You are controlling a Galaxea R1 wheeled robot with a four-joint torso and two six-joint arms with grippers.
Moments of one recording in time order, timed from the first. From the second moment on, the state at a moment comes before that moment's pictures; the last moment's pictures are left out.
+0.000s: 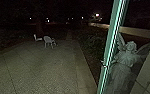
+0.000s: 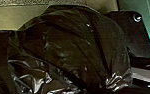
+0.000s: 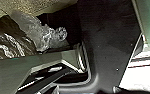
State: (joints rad) left arm 1.44 2.95 -2.66 0.02 0.05 0.00; right arm -1.52 3.01 -2.62 -0.55 -0.01 0.66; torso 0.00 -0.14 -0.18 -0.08
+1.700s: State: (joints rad) left arm 1.42 2.95 -2.66 0.02 0.04 0.00; right arm -1.50 3.01 -2.62 -0.55 0.00 0.66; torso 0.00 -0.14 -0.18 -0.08
